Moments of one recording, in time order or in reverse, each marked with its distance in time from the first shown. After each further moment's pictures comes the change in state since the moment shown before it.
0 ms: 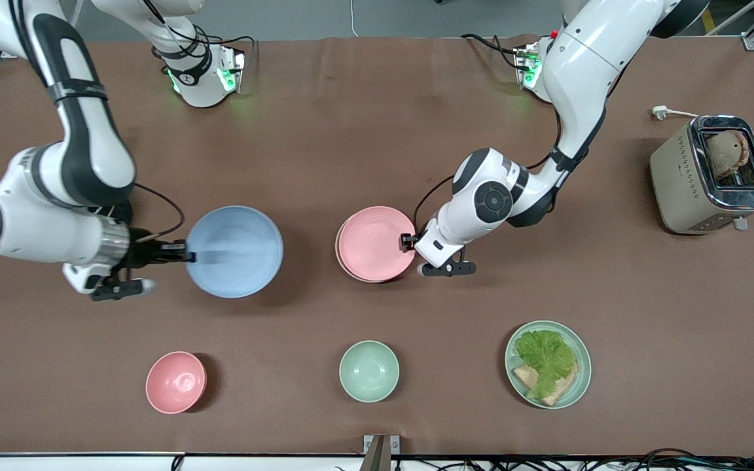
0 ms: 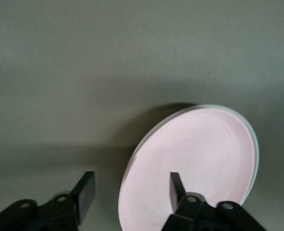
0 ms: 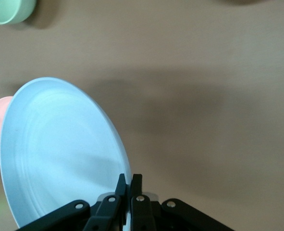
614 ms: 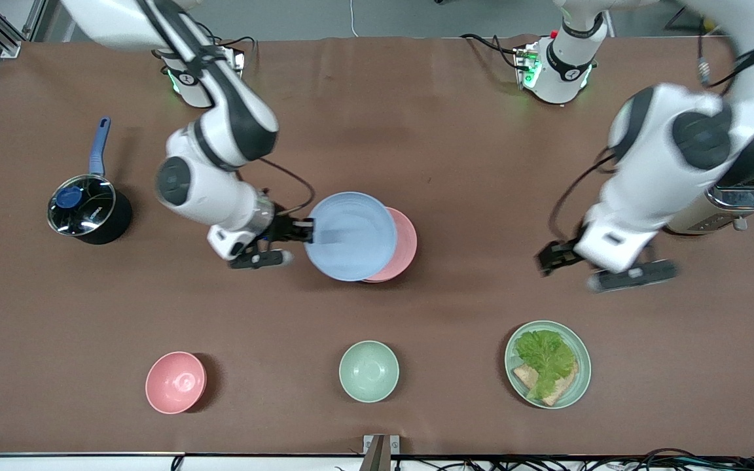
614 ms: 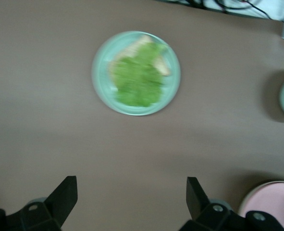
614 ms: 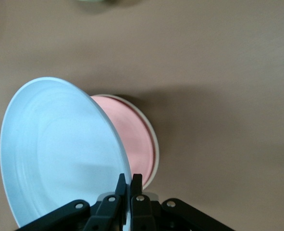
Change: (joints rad) left arm 0.330 -0.385 0.024 0.137 0.260 -0.506 0.110; right arm 0.267 0.057 0.124 -0.091 0.004 0.382 0.377
